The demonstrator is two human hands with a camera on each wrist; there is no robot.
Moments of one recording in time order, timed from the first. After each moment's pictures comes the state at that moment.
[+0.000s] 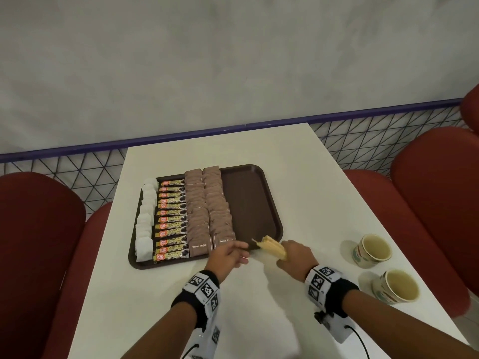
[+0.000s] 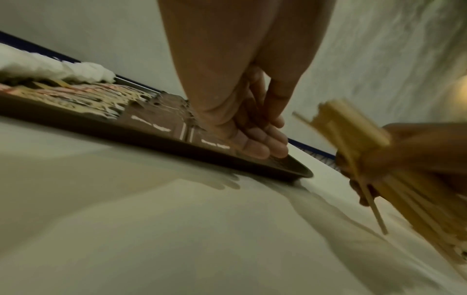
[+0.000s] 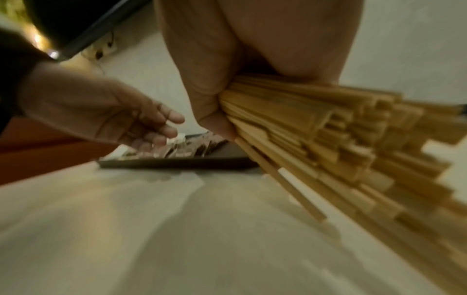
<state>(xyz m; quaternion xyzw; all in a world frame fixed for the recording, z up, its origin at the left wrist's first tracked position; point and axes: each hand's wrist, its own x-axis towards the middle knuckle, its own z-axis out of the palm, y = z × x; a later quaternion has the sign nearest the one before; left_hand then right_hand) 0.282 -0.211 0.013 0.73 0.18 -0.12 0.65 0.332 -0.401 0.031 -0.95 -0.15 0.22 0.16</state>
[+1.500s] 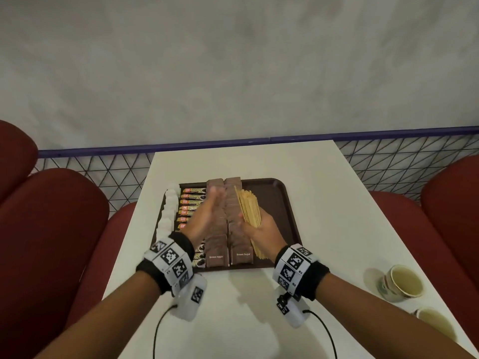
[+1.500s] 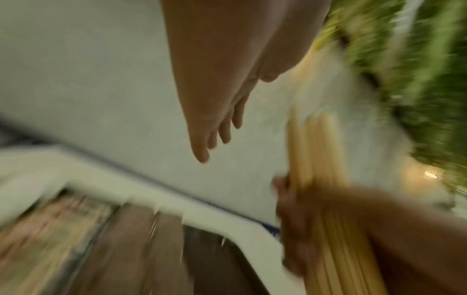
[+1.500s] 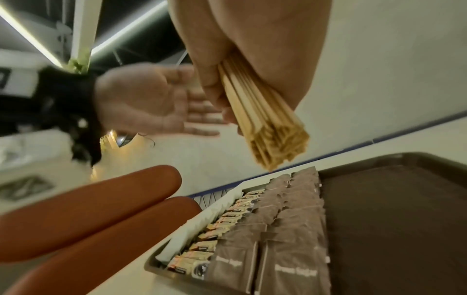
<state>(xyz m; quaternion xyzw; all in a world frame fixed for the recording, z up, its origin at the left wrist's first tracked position) 0.313 -0.142 0.142 0.72 0.16 -0.03 0.68 0.356 -0.282 0.097 -0.72 -0.18 0.18 0.65</state>
